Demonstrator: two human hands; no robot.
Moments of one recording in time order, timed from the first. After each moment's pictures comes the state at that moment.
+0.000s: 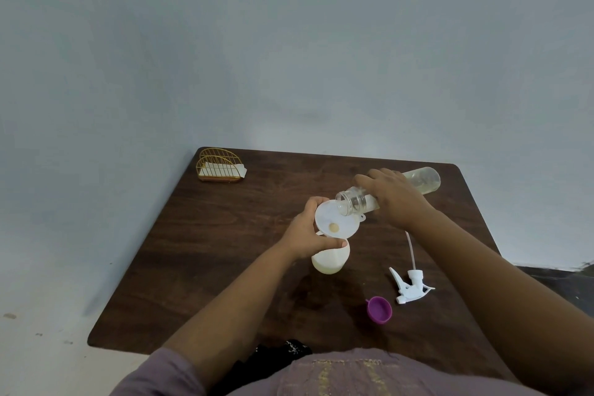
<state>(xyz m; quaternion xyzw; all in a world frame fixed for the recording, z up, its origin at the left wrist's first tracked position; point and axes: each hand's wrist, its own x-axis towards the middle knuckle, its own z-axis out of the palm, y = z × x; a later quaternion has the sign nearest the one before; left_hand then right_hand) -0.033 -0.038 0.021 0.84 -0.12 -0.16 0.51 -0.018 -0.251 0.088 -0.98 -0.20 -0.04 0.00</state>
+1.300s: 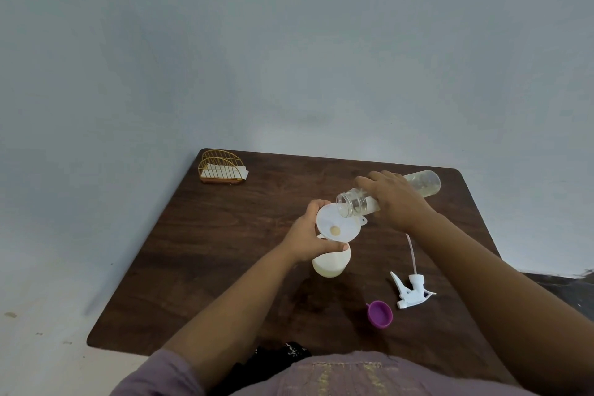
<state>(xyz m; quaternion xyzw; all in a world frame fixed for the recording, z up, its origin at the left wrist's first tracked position) -0.034 -0.037 0.019 0.84 -0.12 -0.16 0.51 -0.018 -0.249 0.091 -0.98 -0.20 -0.05 0.02</state>
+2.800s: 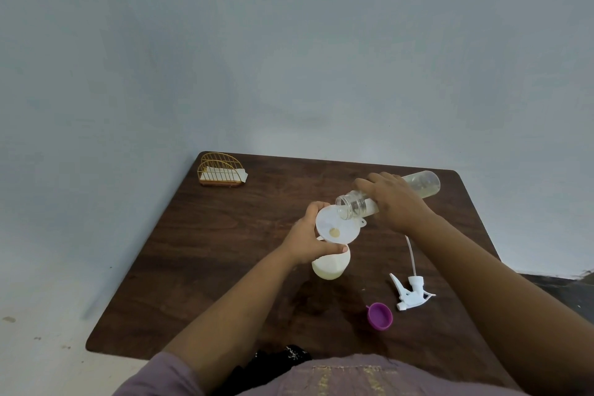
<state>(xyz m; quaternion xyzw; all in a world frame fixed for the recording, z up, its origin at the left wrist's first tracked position) -0.033 -0.038 0.020 0.84 -0.12 -0.16 0.50 -0.018 -0.249 0.092 -0.98 -0.20 -0.06 0.00</state>
